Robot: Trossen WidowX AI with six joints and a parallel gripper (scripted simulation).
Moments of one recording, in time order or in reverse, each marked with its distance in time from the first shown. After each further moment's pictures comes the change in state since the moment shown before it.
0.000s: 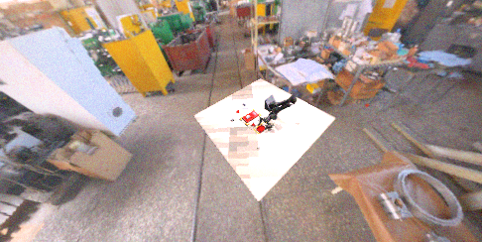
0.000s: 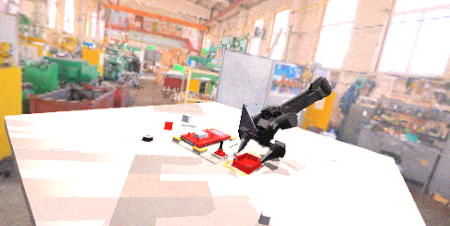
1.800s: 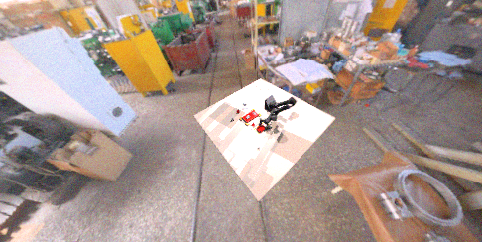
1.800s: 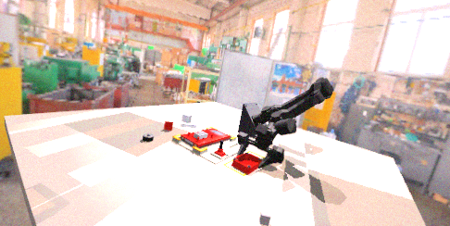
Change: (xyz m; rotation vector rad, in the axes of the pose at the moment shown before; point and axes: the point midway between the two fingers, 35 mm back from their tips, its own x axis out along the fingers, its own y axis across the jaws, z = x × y) arm 0.010 -0.001 -0.019 0.002 0.003 -0.003
